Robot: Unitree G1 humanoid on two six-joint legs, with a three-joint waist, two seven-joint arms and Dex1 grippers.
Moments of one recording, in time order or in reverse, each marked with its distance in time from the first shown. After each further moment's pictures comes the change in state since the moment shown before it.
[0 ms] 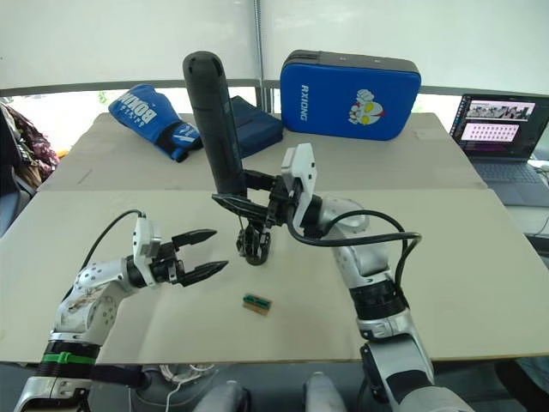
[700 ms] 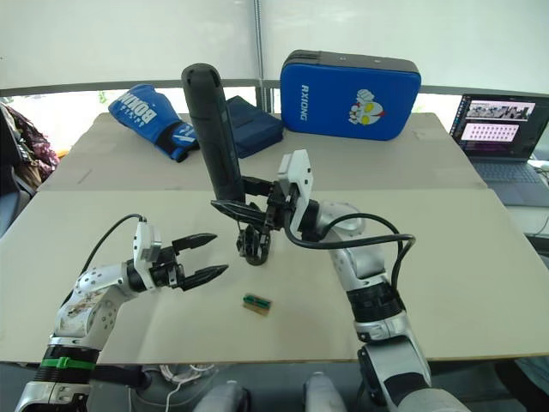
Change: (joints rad) left arm 0.012 0.000 -0.002 -0.012 0.000 0.000 0.002; right arm 0.014 0.014 0.002 0.013 -0.011 0.000 0.020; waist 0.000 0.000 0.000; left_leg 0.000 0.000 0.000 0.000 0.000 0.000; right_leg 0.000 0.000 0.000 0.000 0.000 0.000
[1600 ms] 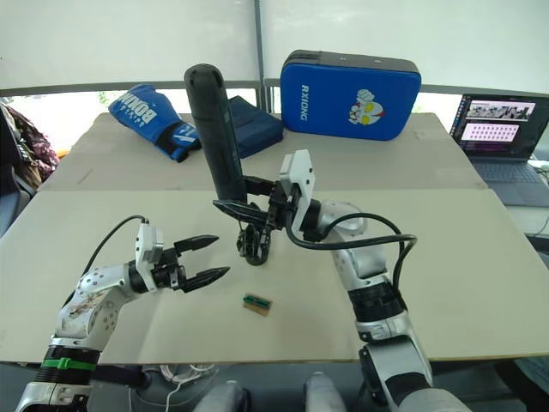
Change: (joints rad) left arm 0.006 0.000 -0.011 -0.002 0.001 0.000 -0.001; right arm 0.000 -0.012 -0.003 0.003 -0.002 -0.010 0.011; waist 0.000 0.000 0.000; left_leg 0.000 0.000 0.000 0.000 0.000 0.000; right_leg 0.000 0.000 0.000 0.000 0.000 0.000
